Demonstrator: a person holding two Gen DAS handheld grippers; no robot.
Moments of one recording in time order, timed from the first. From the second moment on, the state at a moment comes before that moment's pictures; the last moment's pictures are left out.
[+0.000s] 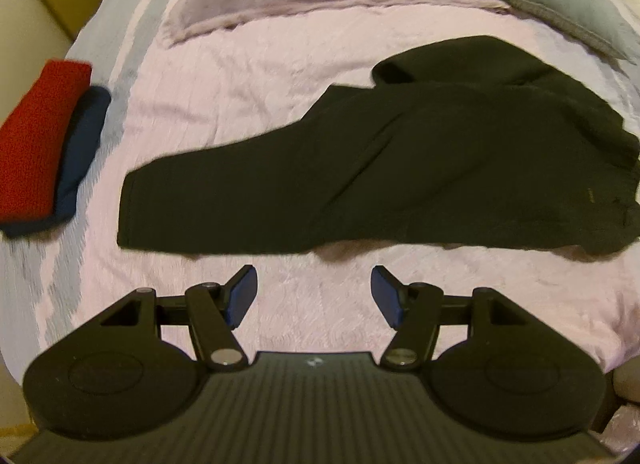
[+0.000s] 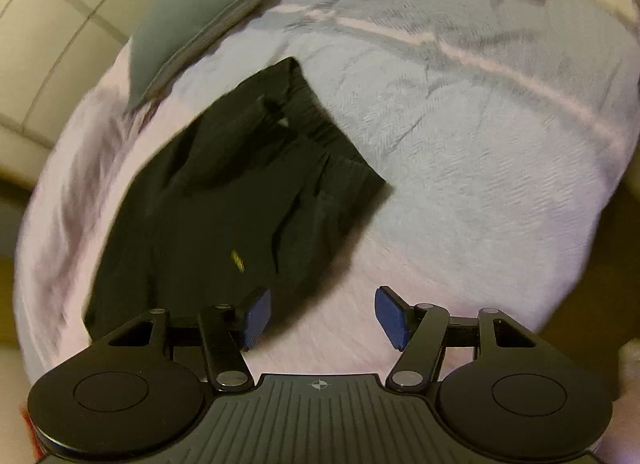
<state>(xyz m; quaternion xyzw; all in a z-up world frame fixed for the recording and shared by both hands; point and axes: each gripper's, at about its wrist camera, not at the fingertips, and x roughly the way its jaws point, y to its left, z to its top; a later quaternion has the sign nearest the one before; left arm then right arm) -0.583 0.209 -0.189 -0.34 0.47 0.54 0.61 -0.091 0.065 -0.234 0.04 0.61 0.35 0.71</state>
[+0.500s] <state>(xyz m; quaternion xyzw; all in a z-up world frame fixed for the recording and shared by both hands) -0.628 0.212 -0.236 -0.45 0.38 0.60 0.53 -0.028 0.073 -0.291 0.14 0.59 0.43 0.66</state>
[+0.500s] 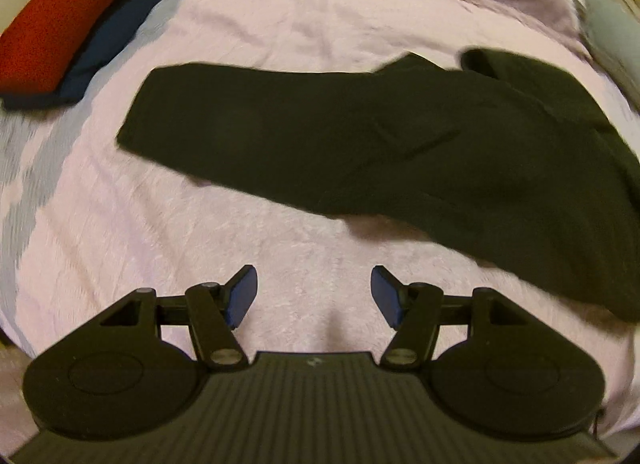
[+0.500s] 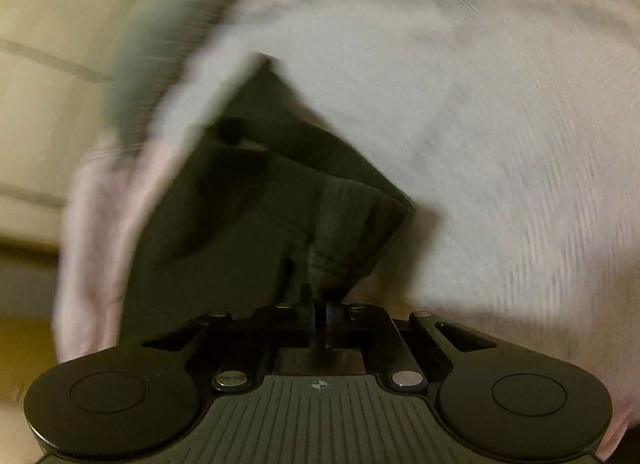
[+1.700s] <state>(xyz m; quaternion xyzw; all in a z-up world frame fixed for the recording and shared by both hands) -0.765 0.278 -0.307 -0.51 0.25 0.70 0.43 0.036 0.003 -0.323 0.13 0.63 0.27 0.72</state>
